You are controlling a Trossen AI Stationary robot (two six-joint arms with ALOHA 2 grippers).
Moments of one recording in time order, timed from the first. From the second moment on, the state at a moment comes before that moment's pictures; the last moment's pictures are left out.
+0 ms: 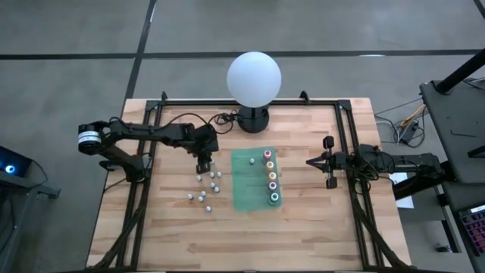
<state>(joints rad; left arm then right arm) 0.29 1.42 0.81 -0.52 0.09 0.10 0.02 0.02 0.01 0.01 0.02 -0.13</state>
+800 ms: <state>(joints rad) 0.29 1.42 0.83 -0.57 0.09 0.09 0.02 0.02 0.01 0.01 0.02 -0.13</state>
